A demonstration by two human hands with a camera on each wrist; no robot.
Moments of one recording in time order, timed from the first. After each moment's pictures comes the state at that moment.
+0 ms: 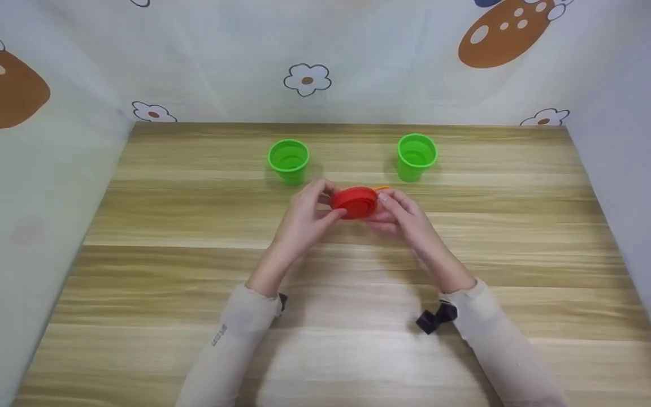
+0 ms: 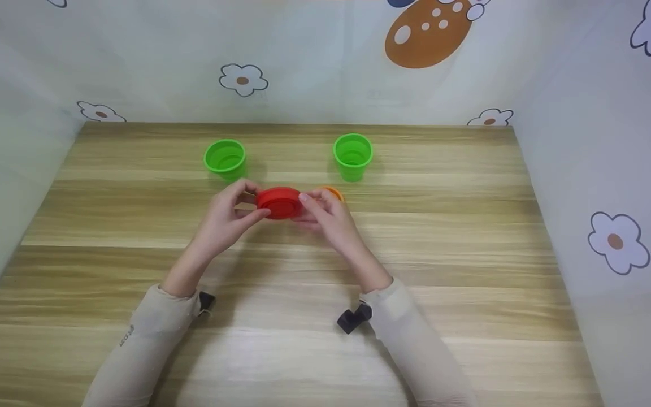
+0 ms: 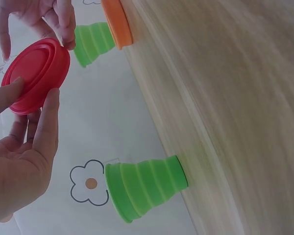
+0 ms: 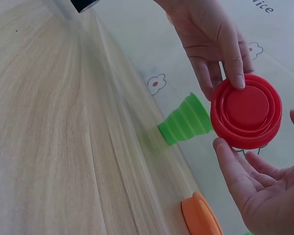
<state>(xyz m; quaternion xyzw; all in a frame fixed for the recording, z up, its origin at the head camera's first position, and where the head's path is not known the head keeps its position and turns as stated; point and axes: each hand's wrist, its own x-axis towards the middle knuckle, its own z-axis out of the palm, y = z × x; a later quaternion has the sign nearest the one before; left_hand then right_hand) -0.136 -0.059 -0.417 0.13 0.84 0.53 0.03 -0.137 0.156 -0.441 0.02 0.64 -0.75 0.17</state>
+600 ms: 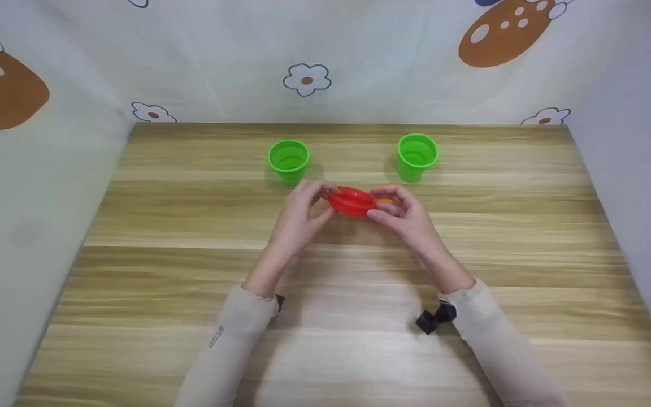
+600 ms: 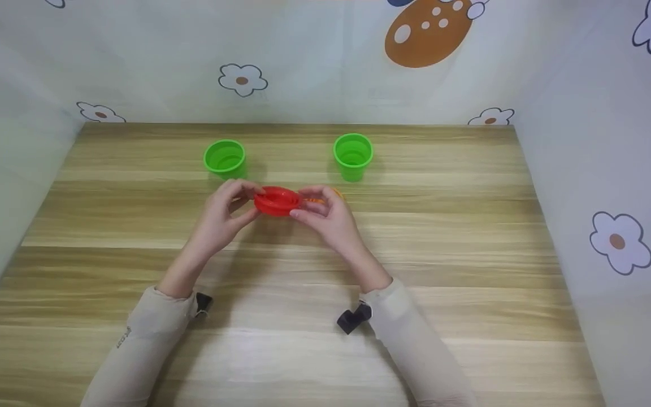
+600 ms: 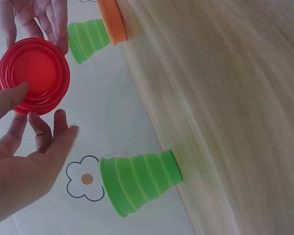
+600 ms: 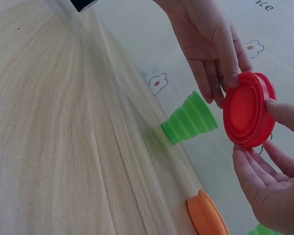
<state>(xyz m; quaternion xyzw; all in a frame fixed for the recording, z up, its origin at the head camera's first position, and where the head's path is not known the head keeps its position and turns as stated) -0.137 -0.064 -0.420 0.12 0.87 0.49 -0.01 -0.139 0.156 -0.450 -0.02 0.67 -0.74 0.11</state>
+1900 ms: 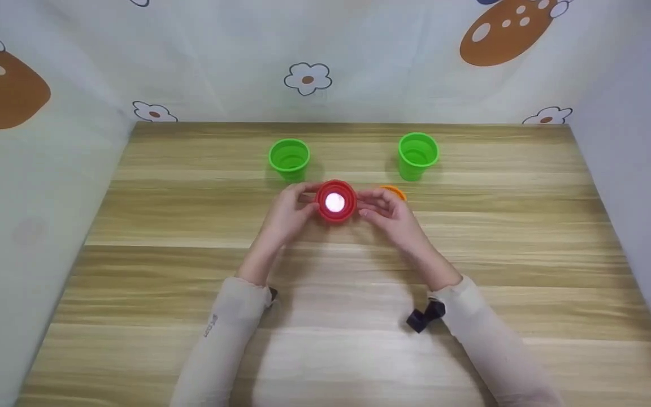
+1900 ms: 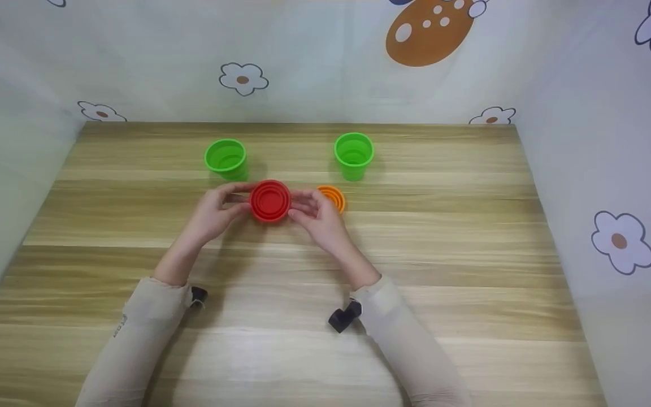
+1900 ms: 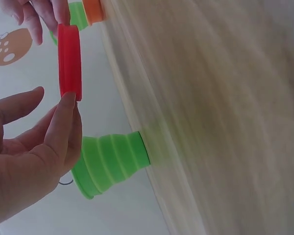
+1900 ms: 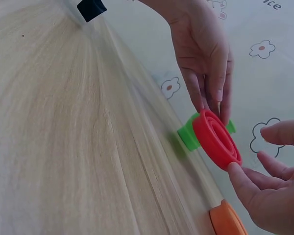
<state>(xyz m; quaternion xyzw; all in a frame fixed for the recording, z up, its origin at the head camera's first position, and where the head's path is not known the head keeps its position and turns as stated) -0.158 -0.087 -0.433 0.04 0.86 0.50 0.11 -0.146 0.138 -0.462 -0.06 0.69 -0.71 0.11</state>
